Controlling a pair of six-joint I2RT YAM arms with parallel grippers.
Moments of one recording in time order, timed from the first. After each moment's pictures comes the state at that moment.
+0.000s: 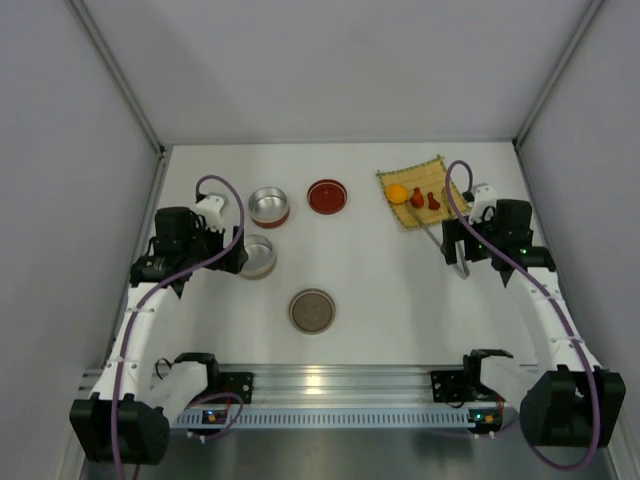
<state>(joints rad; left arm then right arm) -0.03 0.96 0.88 -0.64 0.30 0.14 -0.03 1.02 0.81 -0.52 -0.23 -0.21</state>
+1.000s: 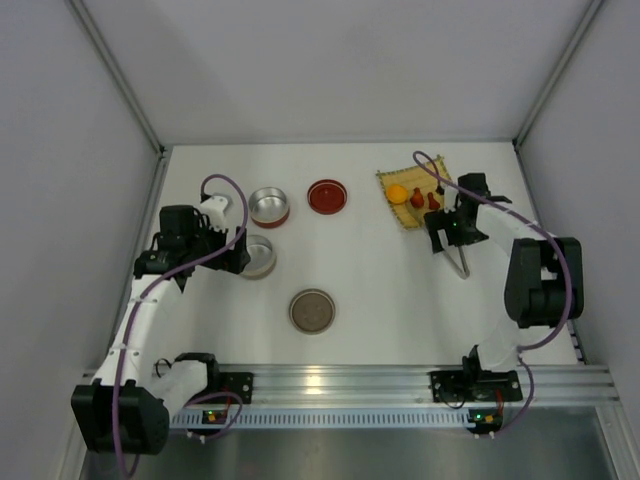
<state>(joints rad) -0.03 1.01 0.88 -0.64 0.32 0.15 0.02 1.67 1.09 -0.58 -0.05 -0.22</state>
